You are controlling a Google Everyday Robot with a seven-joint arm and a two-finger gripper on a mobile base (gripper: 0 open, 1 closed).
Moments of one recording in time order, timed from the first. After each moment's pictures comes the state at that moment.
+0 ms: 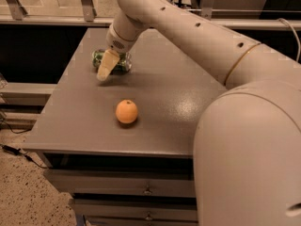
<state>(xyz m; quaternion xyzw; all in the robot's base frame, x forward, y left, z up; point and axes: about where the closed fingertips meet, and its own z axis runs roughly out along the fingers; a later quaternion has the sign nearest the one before) 0.731 0.113 0.856 -0.60 0.73 0.08 0.31</state>
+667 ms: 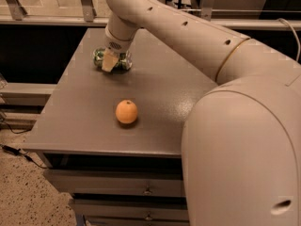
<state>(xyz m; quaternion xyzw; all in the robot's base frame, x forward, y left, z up) 0.735 0.112 0.849 -0.62 0.73 0.03 0.28</state>
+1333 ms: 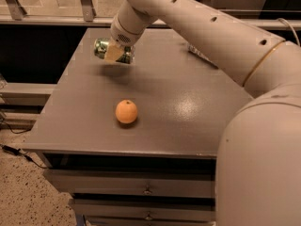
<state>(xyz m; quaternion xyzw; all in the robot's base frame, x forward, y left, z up) 0.719 0.101 0.889 -0.62 0.71 0.06 0.34</state>
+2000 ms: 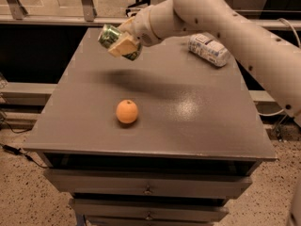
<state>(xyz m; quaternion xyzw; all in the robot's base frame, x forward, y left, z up) 0.697 0.068 0.937 -0.57 0.64 0.17 0.48</state>
